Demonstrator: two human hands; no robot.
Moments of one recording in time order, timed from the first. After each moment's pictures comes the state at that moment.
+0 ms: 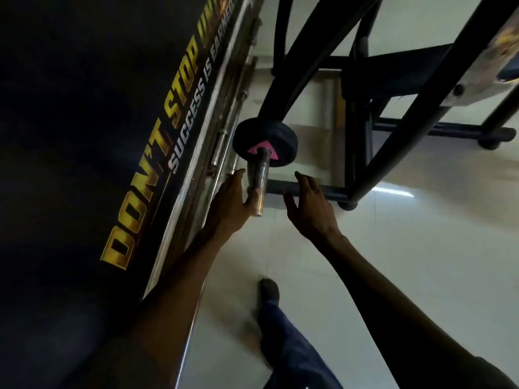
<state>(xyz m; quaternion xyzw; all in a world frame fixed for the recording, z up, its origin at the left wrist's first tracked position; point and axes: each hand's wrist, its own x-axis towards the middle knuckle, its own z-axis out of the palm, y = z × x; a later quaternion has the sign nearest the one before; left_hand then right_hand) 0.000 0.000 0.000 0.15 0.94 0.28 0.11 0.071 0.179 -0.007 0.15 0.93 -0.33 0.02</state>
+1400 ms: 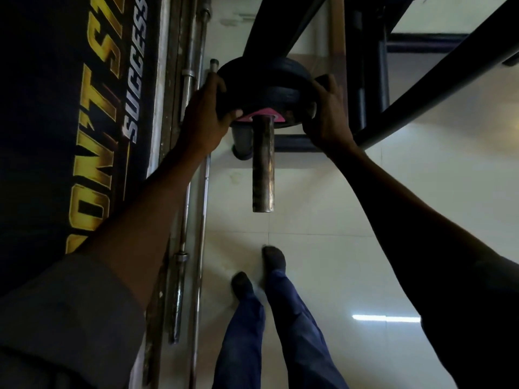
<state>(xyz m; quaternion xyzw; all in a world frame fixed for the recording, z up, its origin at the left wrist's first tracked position) -0.217 0.008 -0.116 0.24 0.91 0.32 0.09 -0.115 0.234 -0.124 0.15 0.93 -0.33 -0.06</state>
